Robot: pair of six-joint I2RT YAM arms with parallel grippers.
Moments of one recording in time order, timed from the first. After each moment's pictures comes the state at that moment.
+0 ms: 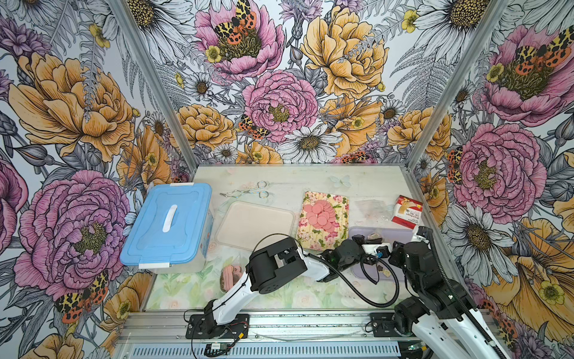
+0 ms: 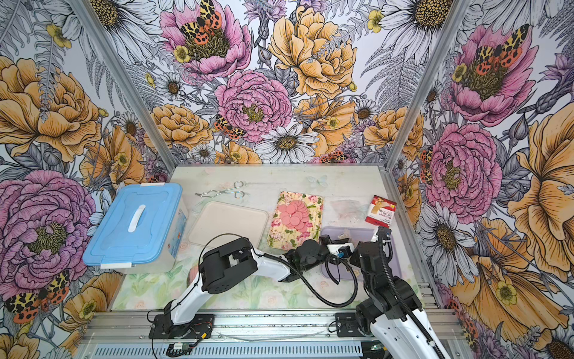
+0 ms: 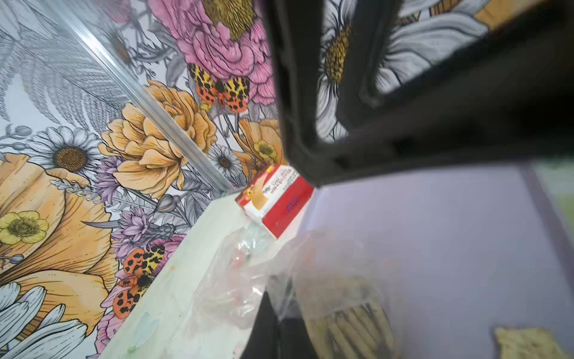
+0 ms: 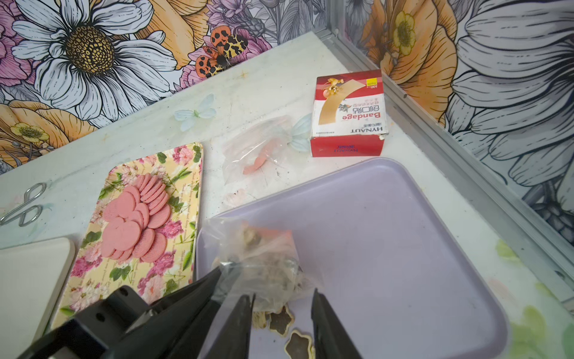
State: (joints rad) left arm -1.21 2.28 1.31 0.88 -0.12 0.60; right arm 0.40 0.40 0.55 -0.82 0.45 0.61
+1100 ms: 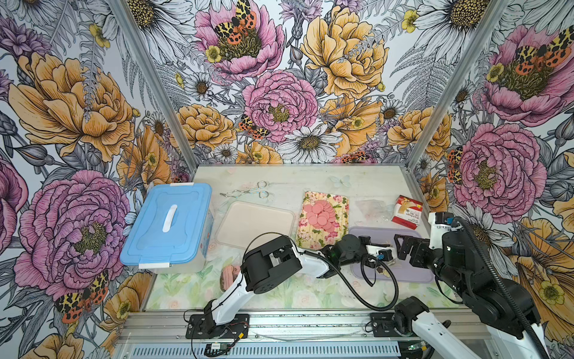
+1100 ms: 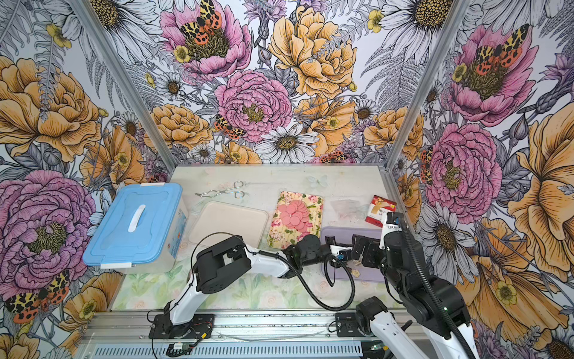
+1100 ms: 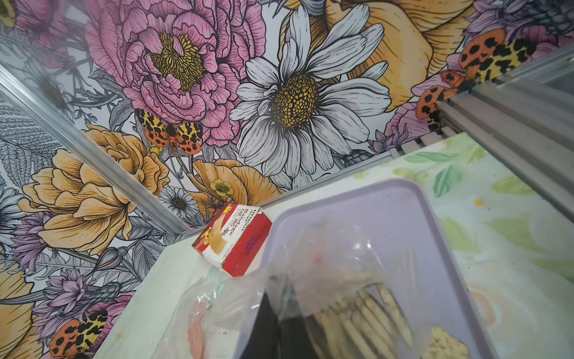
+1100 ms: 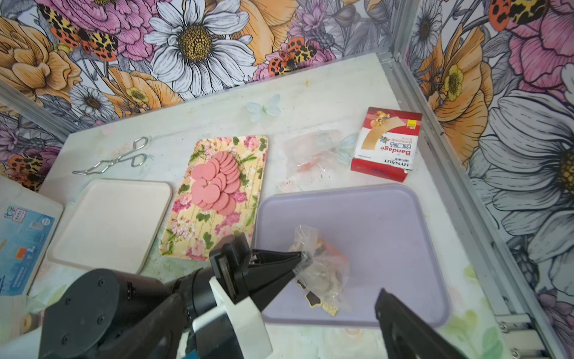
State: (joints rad) left arm -1.18 2.22 1.32 0.82 0.16 0.57; right arm 0.39 0.56 1.17 -1.29 0.23 0.43
